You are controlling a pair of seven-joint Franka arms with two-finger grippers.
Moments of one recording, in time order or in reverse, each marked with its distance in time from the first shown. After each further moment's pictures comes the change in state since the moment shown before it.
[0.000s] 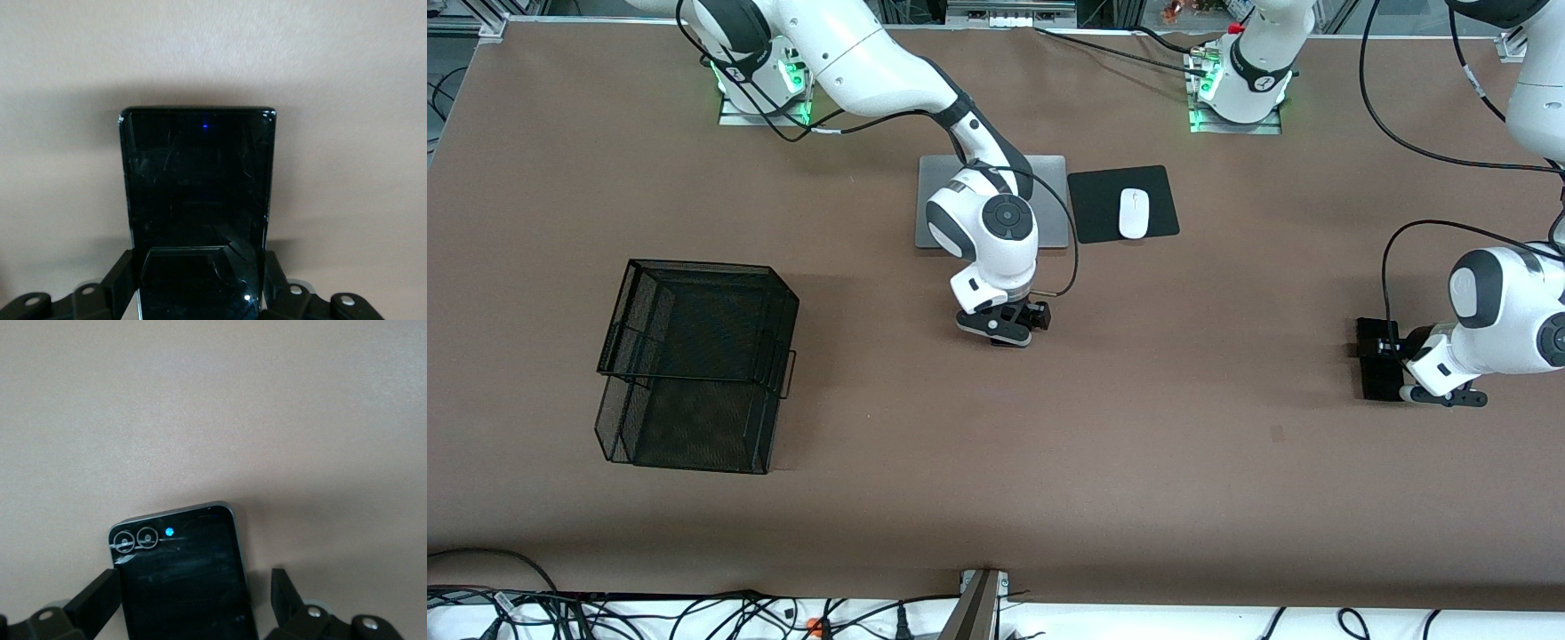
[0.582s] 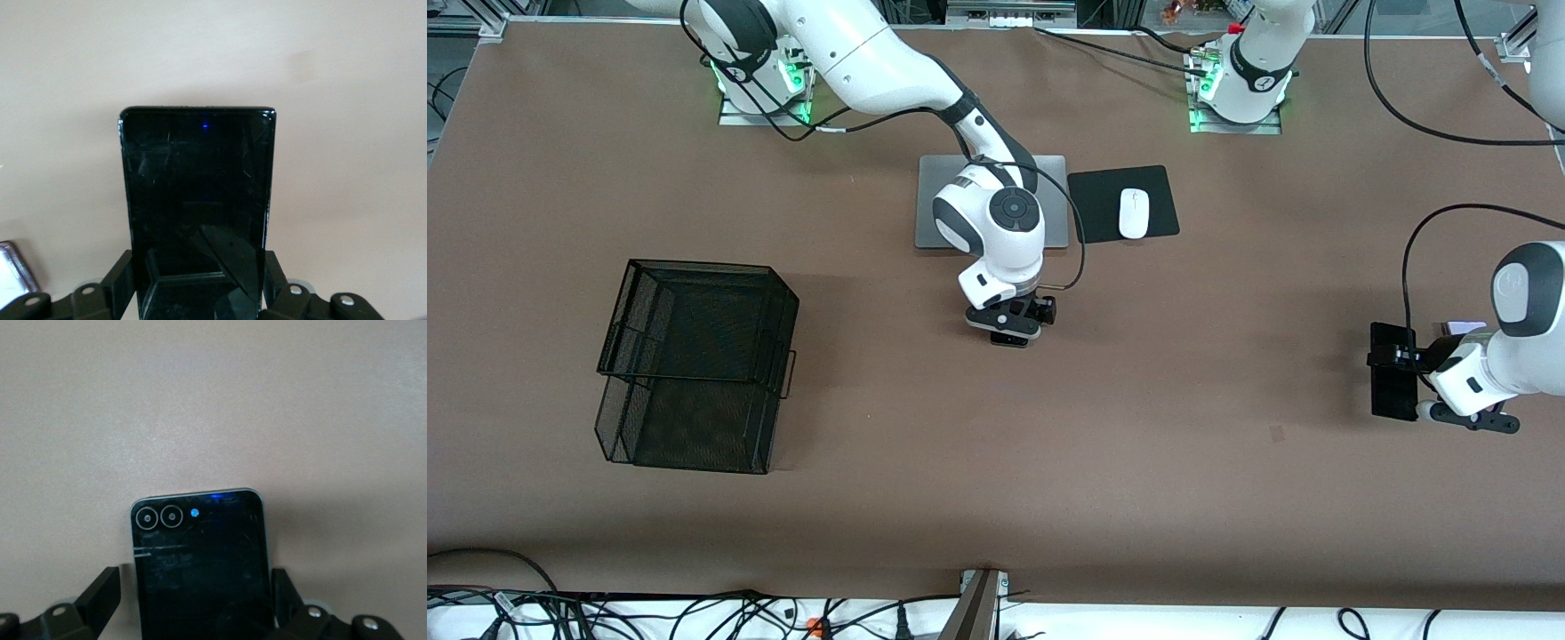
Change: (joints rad) left arm -0.003 -0.055 -0.242 0.243 -0.011 -0.375 -0.002; right arm 0.024 0.015 0.000 0.000 -0.022 0.038 -0.008
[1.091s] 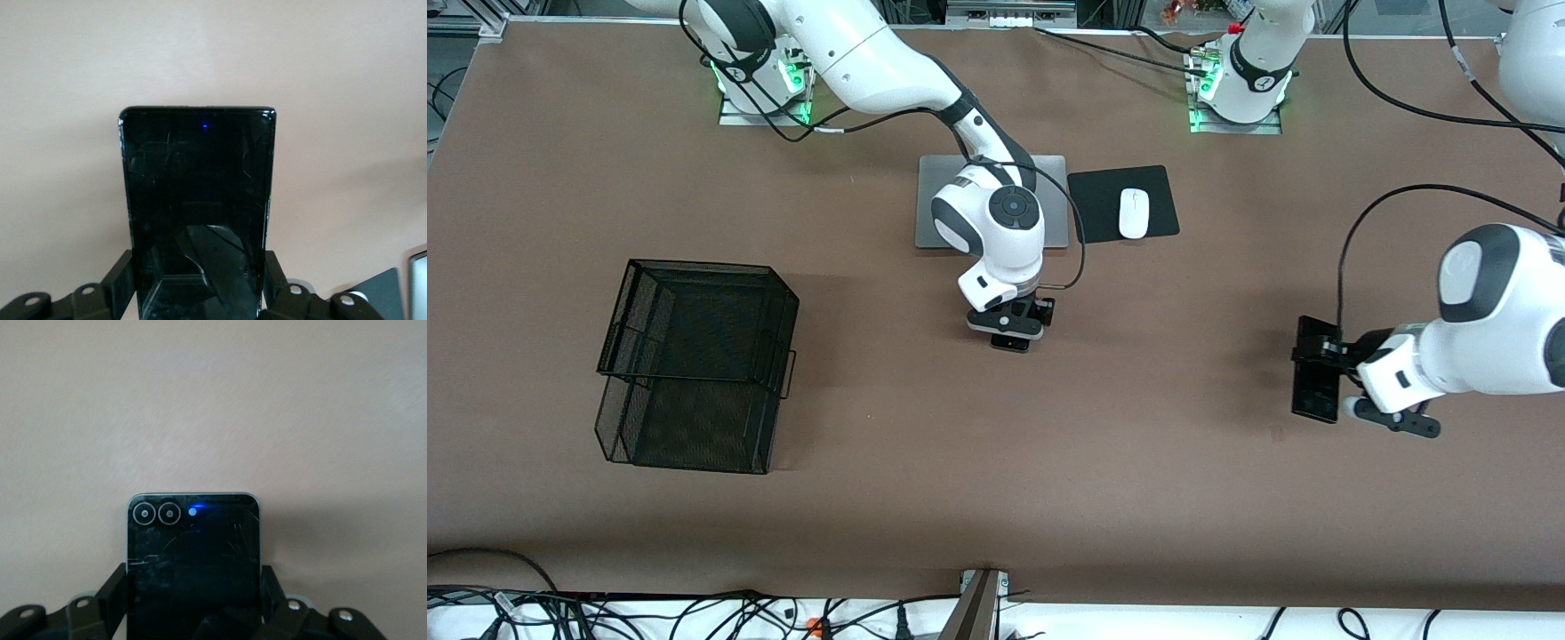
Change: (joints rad) left arm -0.049 0.002 -0.174 0.008 -0.059 -0.029 -0.150; right arm -0.014 -0.024 -0.012 0.012 -0.010 -0.046 -0.055
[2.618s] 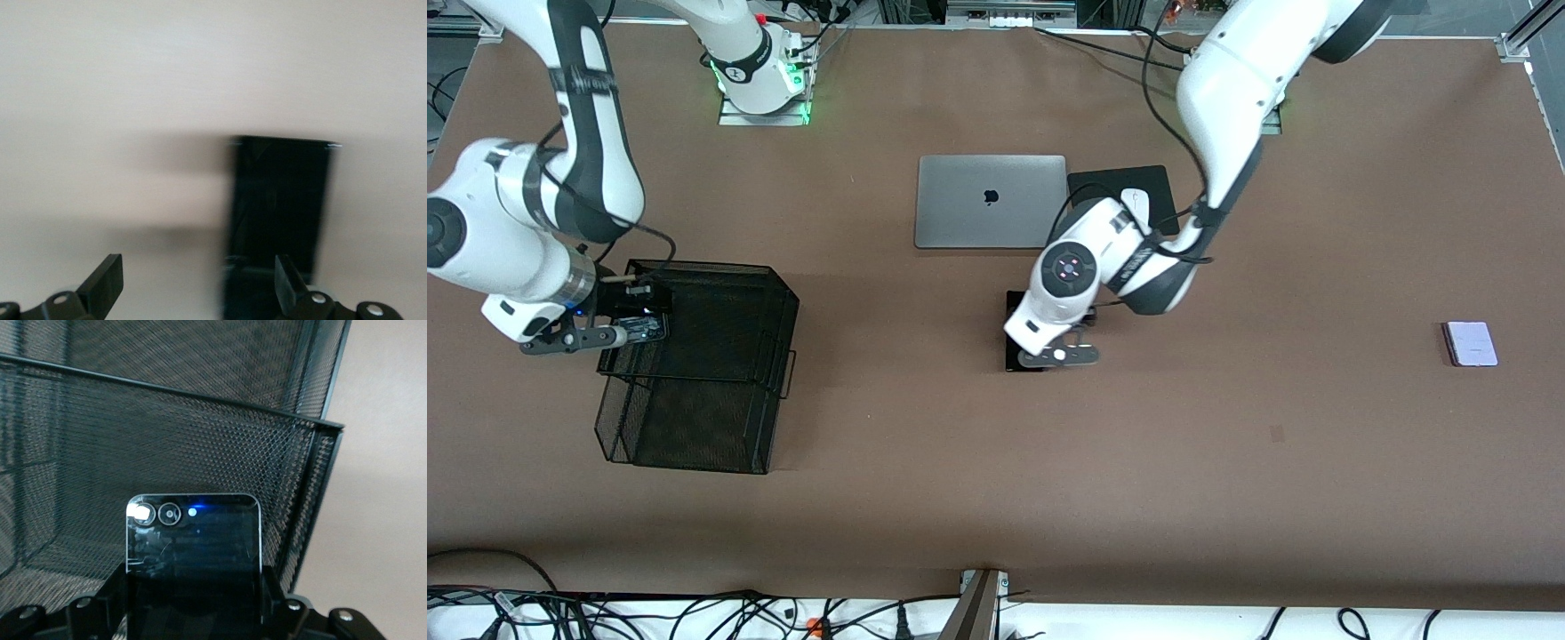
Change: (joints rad) left arm -0.925 0.085 0.468 0.005 -0.113 0.247 -0.788; right arm -0.413 -0.611 -0.479 -0.672 0.262 -0.204 -1.383
